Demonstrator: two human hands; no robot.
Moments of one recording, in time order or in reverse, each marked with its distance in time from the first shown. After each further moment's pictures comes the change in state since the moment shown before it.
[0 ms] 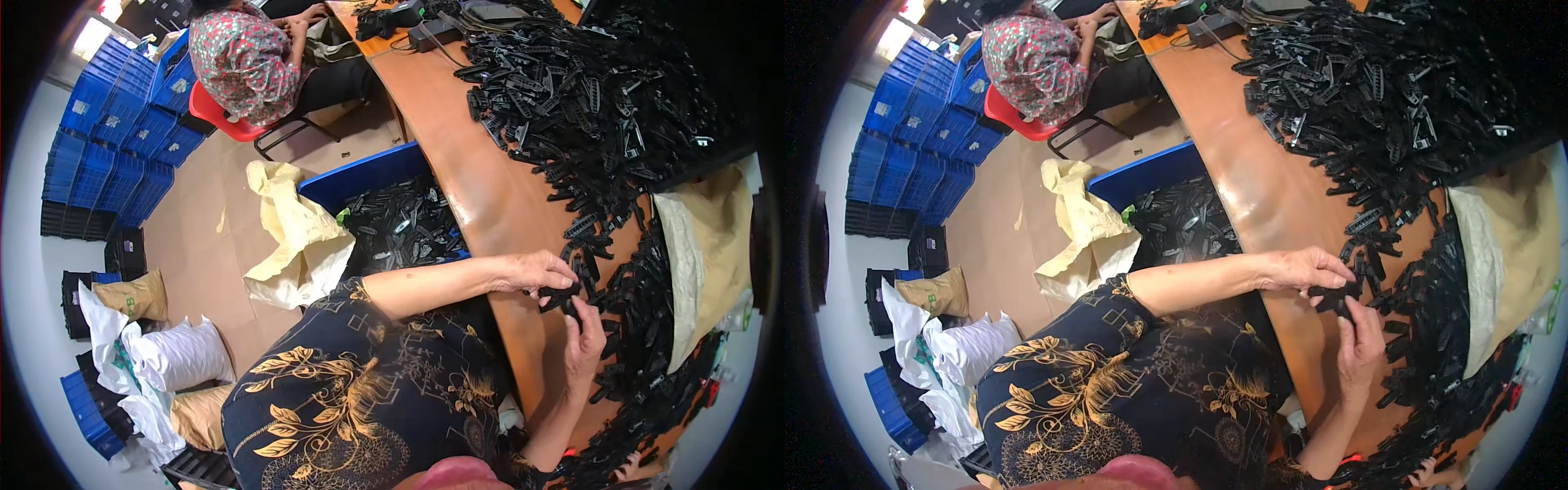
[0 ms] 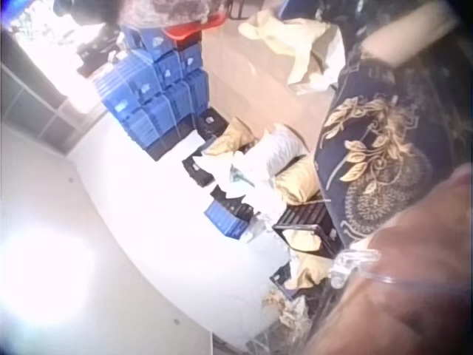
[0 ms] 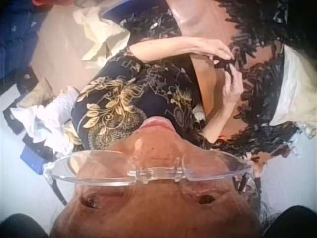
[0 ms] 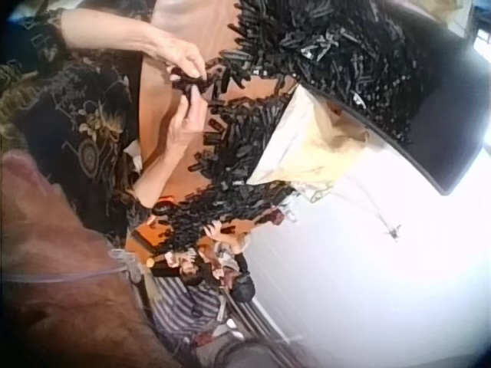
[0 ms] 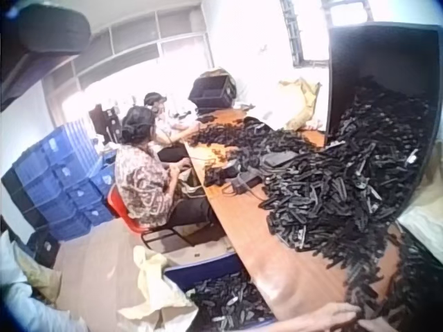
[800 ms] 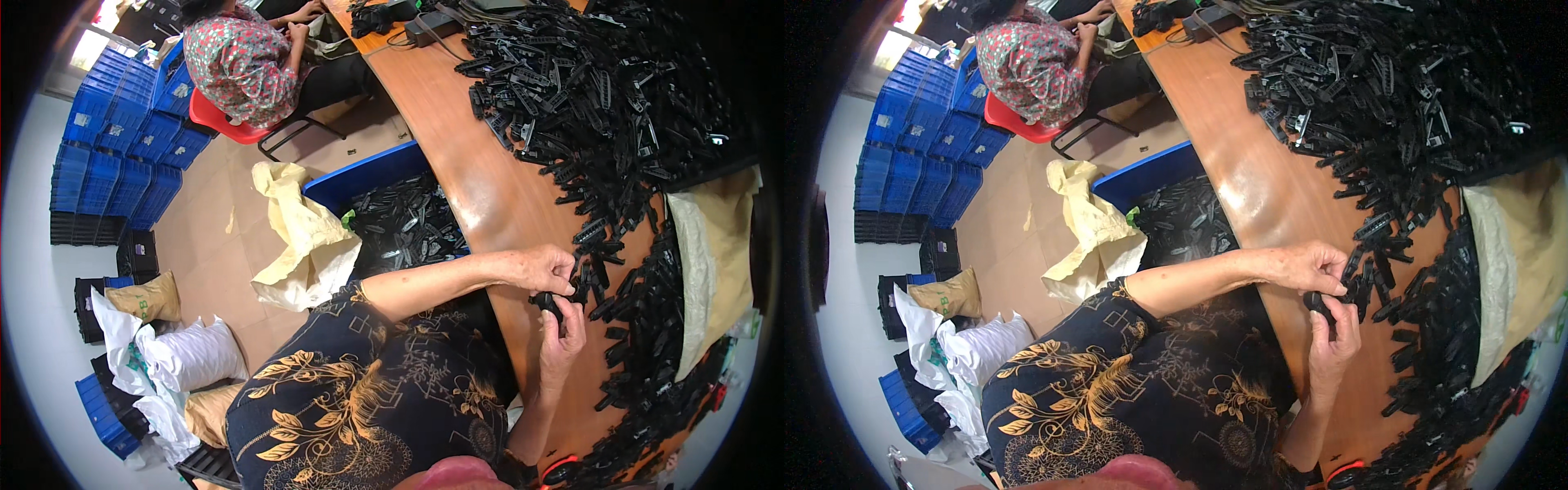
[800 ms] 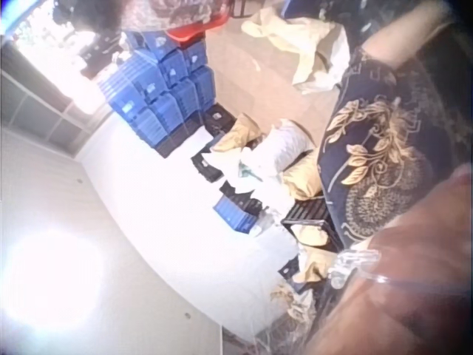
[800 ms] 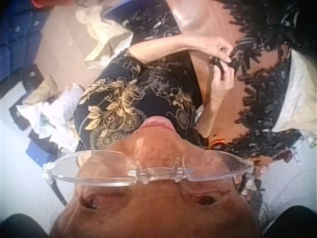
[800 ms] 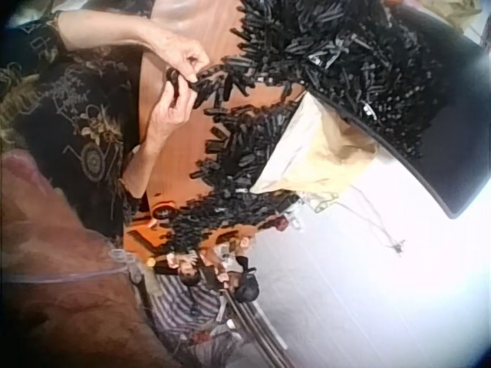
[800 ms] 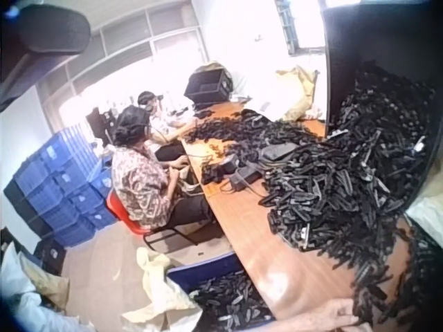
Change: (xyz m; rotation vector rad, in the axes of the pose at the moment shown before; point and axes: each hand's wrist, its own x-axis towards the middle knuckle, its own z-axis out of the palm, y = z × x) left_hand -0.003 0.023 -0.007 0.379 0.169 0.093; right_hand 0.007 -0.012 0.056 0.217 0.120 0.179
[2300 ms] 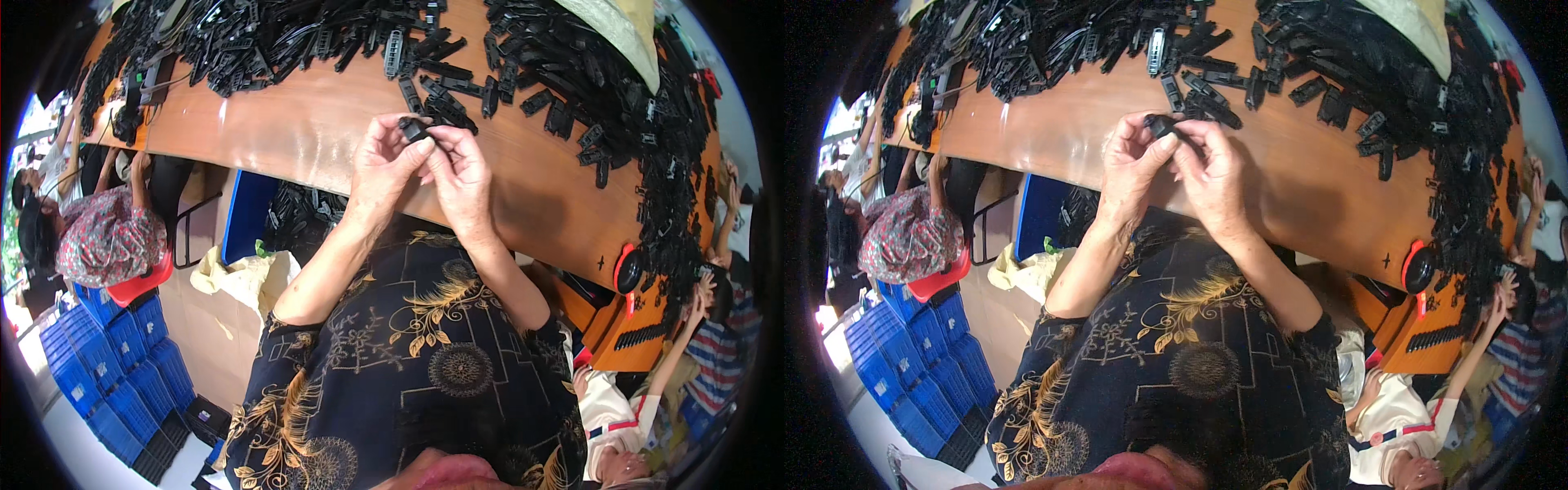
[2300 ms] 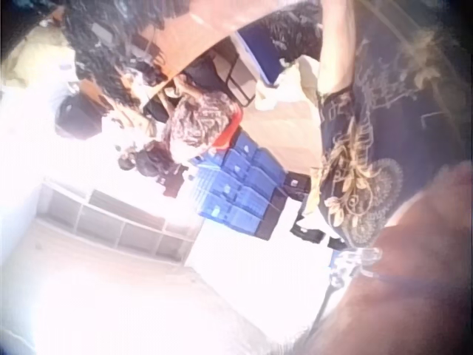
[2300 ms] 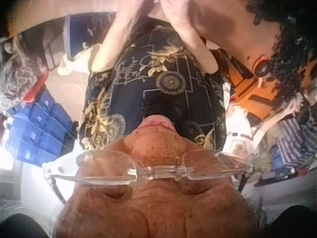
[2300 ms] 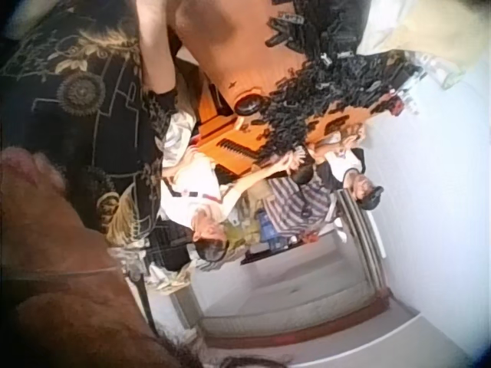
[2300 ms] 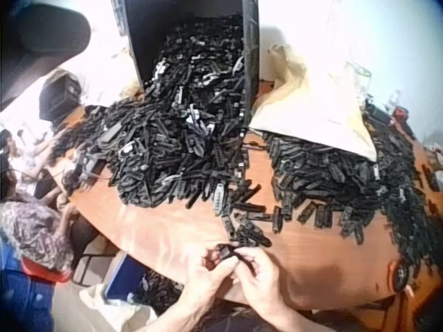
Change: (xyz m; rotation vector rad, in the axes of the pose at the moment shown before) left_hand -0.001 -0.032 0.060 -0.321 0.227 0.047; right_hand -0.007 0.049 0.030 0.773 0.496 0.214
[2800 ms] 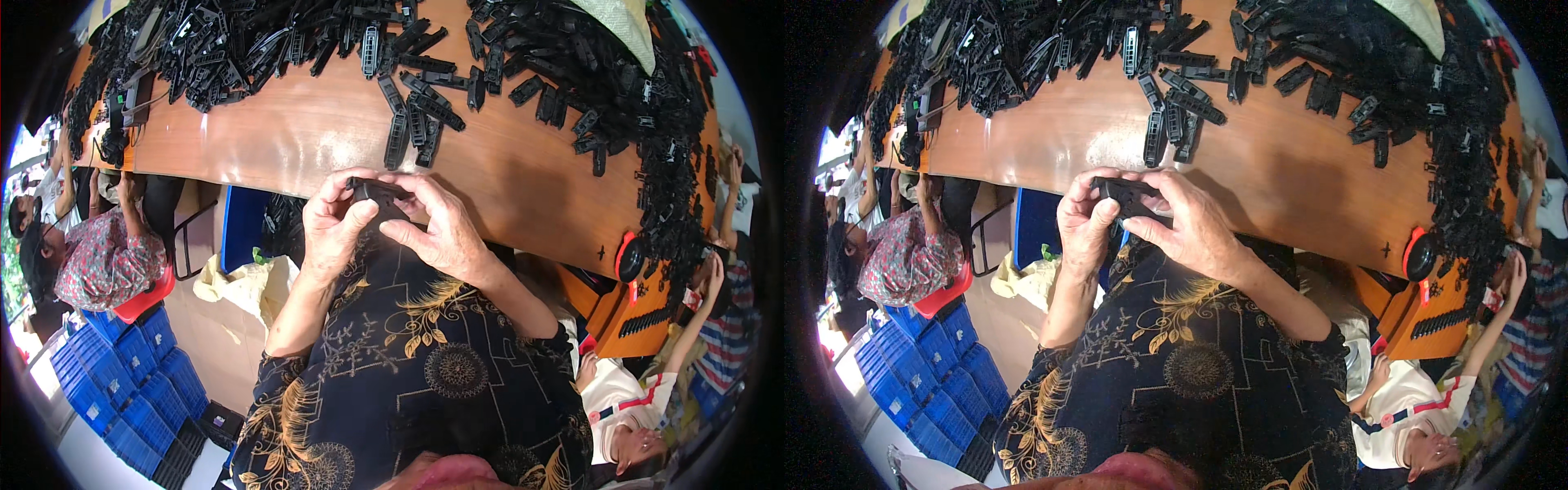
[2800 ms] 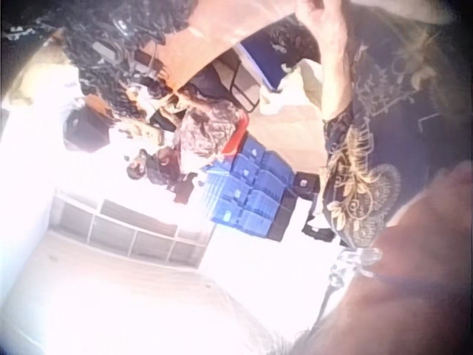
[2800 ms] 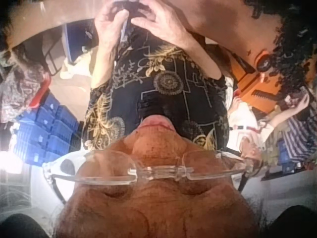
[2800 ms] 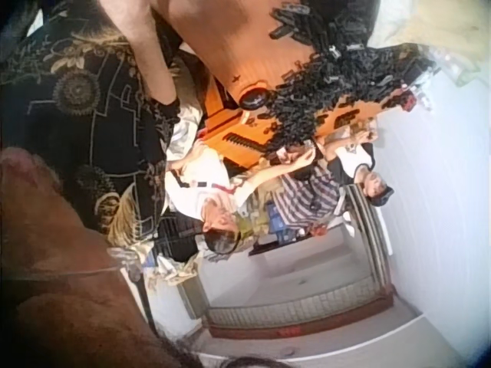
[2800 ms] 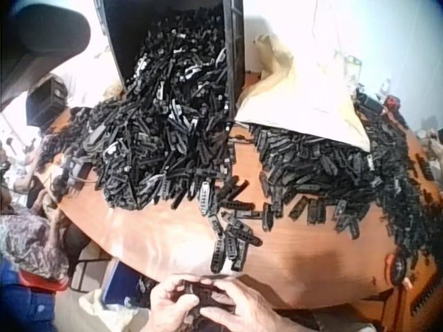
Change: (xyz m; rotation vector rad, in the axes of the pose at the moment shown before) left_hand -0.052 0.022 -0.032 0.160 -0.057 -0.006; right_hand -0.033 -0.032 -0.007 -0.425 -0.349 -0.018
